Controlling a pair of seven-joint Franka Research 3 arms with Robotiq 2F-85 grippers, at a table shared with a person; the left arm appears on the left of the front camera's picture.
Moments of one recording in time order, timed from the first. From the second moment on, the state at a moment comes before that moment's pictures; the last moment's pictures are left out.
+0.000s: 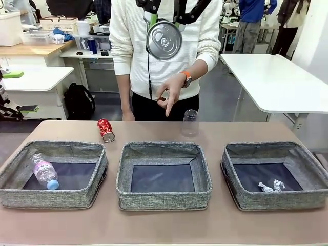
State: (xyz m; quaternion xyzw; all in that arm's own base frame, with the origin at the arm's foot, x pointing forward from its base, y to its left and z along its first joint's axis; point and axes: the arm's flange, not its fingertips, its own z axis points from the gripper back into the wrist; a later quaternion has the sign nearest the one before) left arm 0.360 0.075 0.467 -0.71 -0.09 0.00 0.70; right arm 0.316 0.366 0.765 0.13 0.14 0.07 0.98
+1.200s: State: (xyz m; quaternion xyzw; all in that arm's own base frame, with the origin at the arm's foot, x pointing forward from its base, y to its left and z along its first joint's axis) left arm 0.360 0.075 0.467 -0.71 -0.09 0.00 0.70; right arm 0.318 0.364 0.515 0.16 0.17 0.18 0.96
